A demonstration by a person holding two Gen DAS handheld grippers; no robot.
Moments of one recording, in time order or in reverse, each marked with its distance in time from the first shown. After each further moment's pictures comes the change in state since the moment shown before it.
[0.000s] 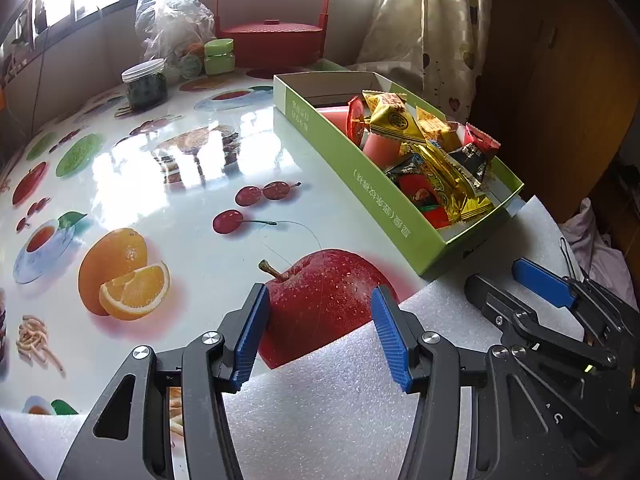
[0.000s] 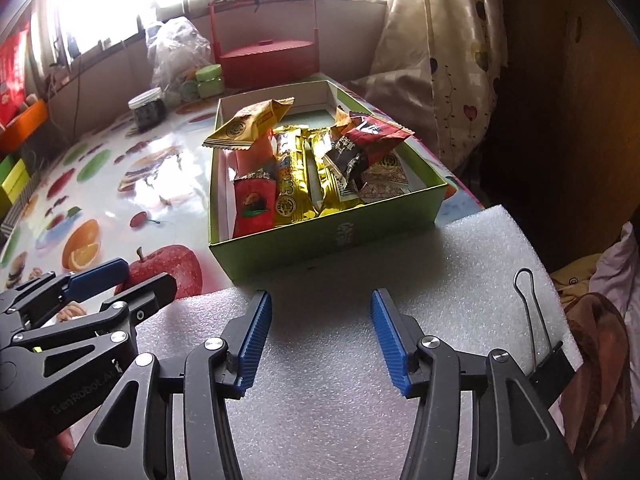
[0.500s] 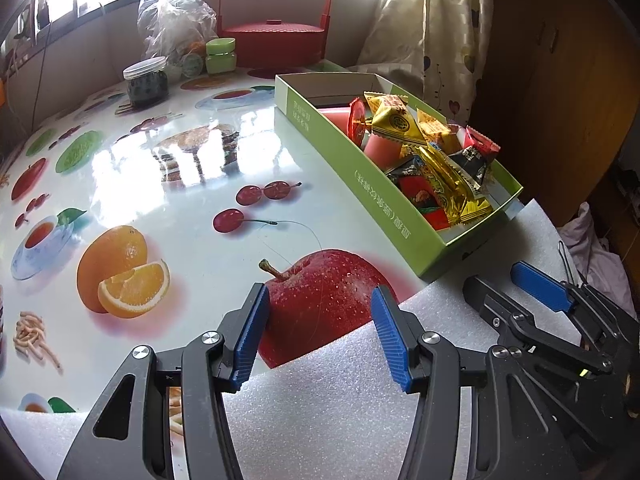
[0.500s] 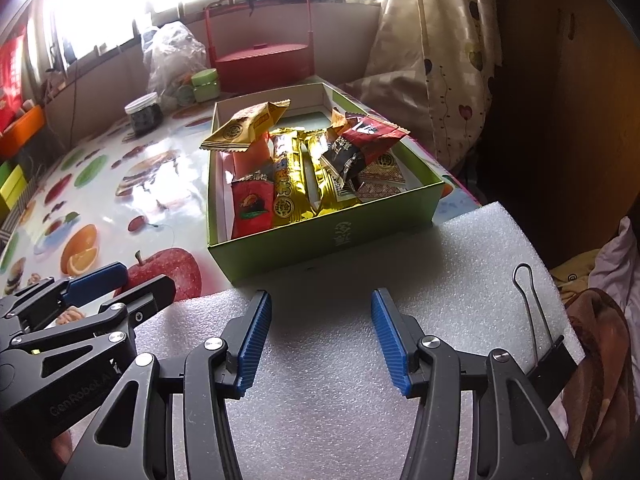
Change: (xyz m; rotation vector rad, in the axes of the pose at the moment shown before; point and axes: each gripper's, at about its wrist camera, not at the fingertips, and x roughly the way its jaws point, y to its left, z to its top) left arm 0.000 0.004 0.000 -0.016 -0.005 -0.015; right arm -0.001 0.001 -0.001 0.008 -0.007 -0.011
